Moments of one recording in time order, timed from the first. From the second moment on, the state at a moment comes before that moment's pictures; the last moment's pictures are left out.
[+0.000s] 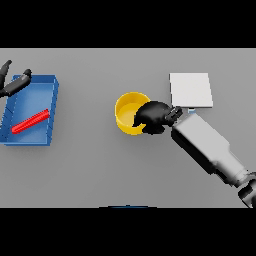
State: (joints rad) left arm -0.50 0.54 0.02 -1.13 -0.18 -0.14 0.40; right arm -0.75 -0.32 0.69 -1.07 0.84 0.49 -0.22
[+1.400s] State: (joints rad) left arm -0.47 0.54 0.05 -1.22 -0.13 -0.15 0.49; right arm -0.79 -0.57 0.50 -1.08 0.76 0.38 -0.08
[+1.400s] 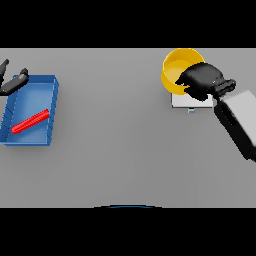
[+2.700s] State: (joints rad) left arm -0.48 0.53 0.04 -1.22 -0.13 -0.15 0.52; right arm -0.83 -0.52 0.46 -0.73 0.69 0.30 -0.13
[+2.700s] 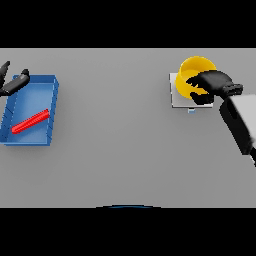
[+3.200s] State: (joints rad) left arm -0.47 0.53 0.03 -1.23 -0.14 -0.15 0.53; right arm -0.84 -0.52 0.48 -0.71 0.71 0.35 -0.10
